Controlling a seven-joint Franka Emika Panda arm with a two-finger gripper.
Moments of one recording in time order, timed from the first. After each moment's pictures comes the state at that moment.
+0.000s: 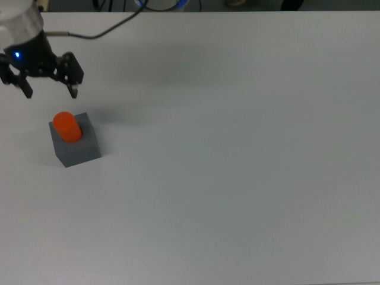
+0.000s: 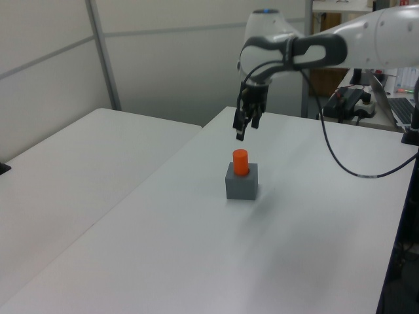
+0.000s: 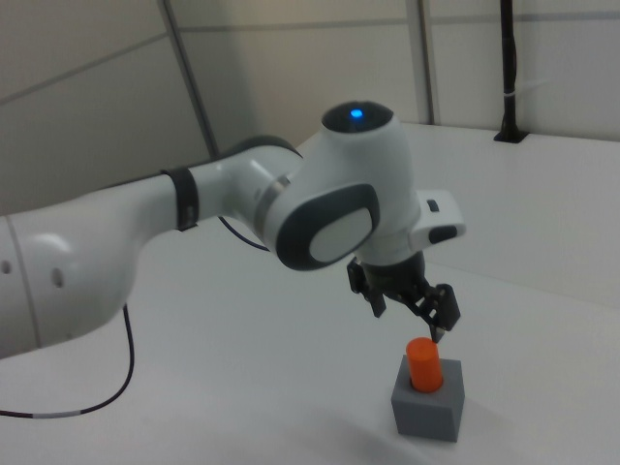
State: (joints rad) arm -0.26 0.22 -0.06 -1.61 0.11 1.97 -0.32
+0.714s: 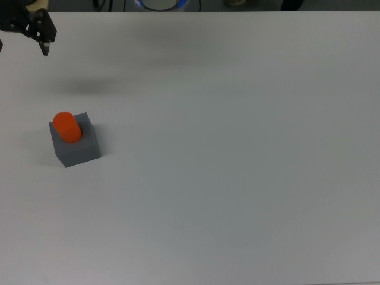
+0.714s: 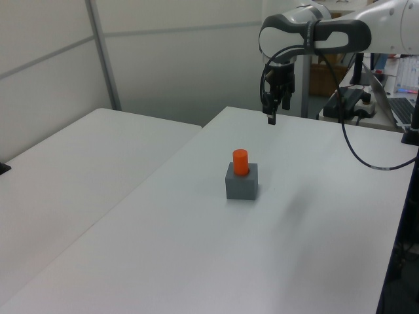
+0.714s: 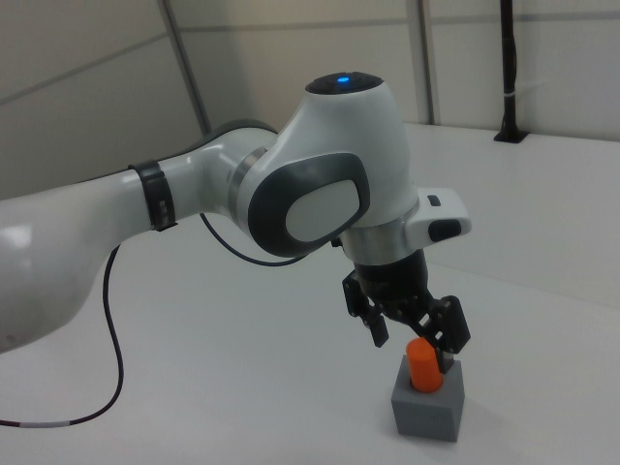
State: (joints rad) arm -0.27 0.14 -0.11 -1.61 -0.05 1.79 -0.32
